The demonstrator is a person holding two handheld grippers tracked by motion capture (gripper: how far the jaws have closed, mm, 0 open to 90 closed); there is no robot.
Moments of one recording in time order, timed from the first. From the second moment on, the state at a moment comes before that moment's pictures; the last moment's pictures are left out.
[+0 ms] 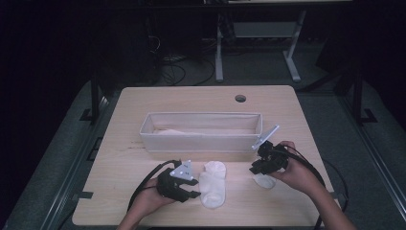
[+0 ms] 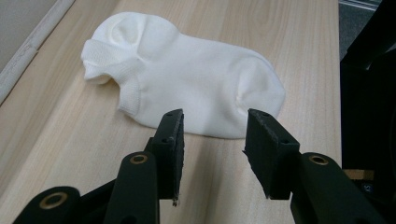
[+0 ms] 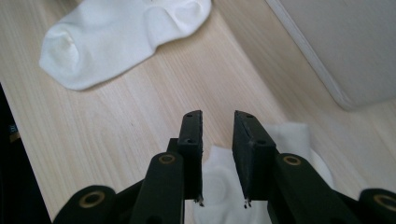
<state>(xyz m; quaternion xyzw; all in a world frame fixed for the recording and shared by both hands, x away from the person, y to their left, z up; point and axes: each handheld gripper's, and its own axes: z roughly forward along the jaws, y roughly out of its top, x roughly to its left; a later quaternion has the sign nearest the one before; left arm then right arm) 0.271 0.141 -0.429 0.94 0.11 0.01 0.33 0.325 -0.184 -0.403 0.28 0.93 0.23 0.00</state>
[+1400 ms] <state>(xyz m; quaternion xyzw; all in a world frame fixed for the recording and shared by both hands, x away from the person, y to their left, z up) 0.272 0.144 -0.431 0.93 0.12 0.01 0.34 0.326 -0.212 -0.441 0.32 0.93 0.19 0.03</state>
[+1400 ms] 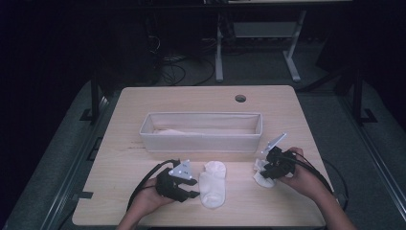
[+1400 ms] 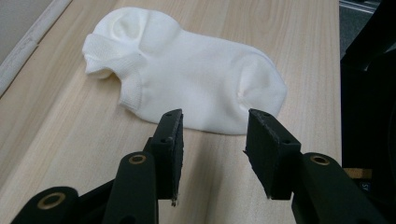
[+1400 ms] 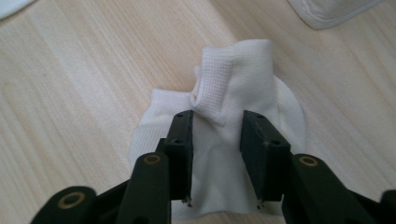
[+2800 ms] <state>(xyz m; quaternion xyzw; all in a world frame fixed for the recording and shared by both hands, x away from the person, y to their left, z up) 0.274 0.151 -0.427 0.93 0.12 0.01 0.34 0.315 -0.205 -0.400 0.27 0.93 0.24 -0.02</state>
